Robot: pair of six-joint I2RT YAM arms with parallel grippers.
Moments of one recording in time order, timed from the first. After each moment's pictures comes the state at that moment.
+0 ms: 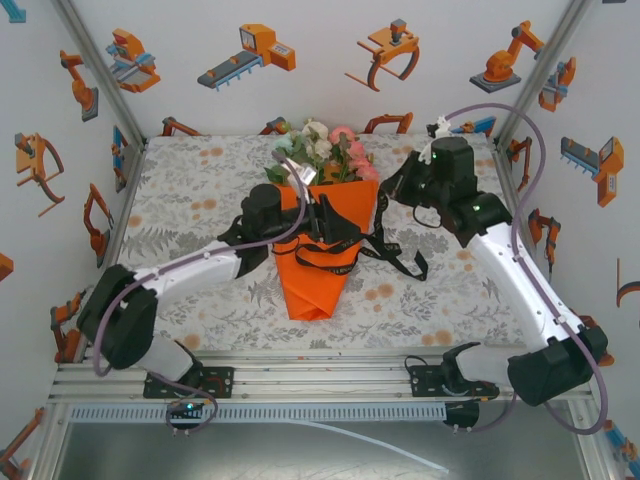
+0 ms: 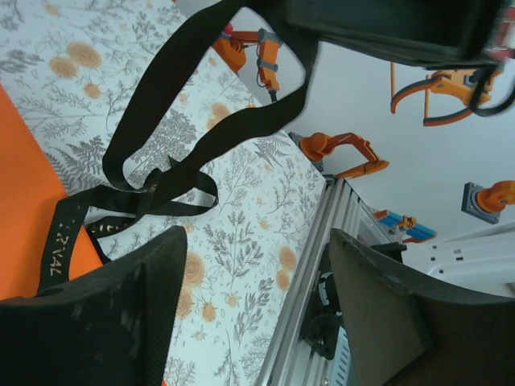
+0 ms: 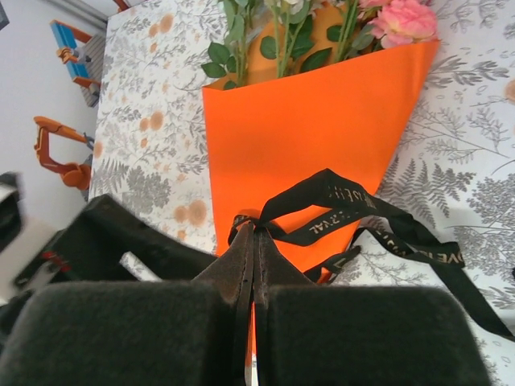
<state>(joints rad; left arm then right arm) -0.77 1.53 0.94 0.49 0.49 -0.65 0.39 1.26 1.31 -0.52 -0.13 0.60</state>
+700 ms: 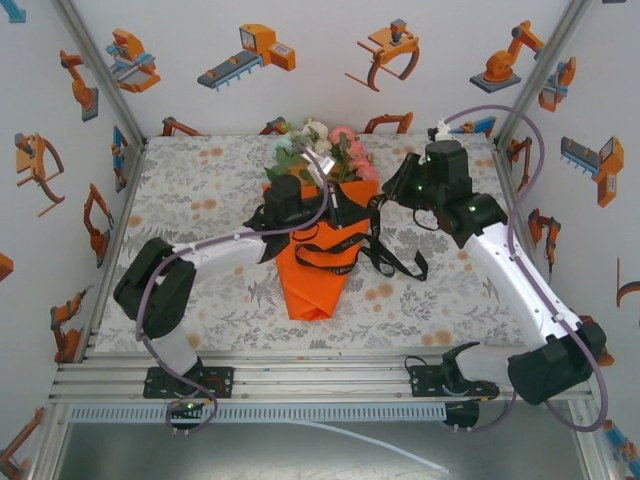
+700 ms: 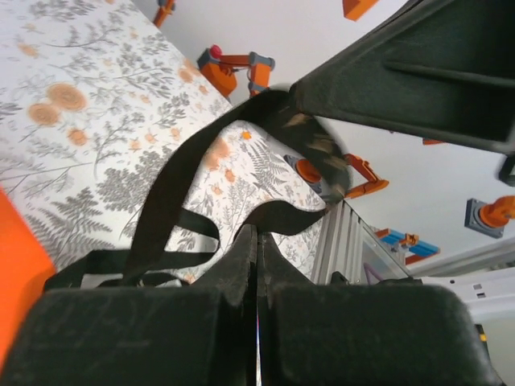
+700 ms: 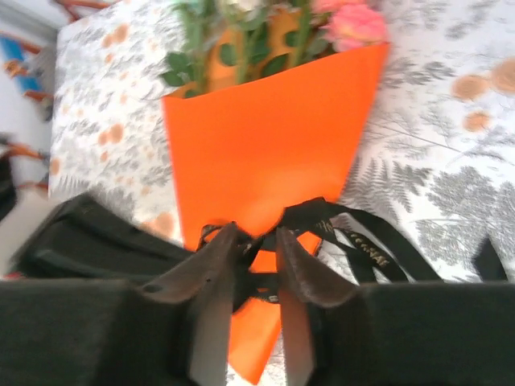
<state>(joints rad) -0.77 1.70 1.07 0.60 0.49 -0.68 0.38 1.26 1.28 -0.55 0.02 0.57</state>
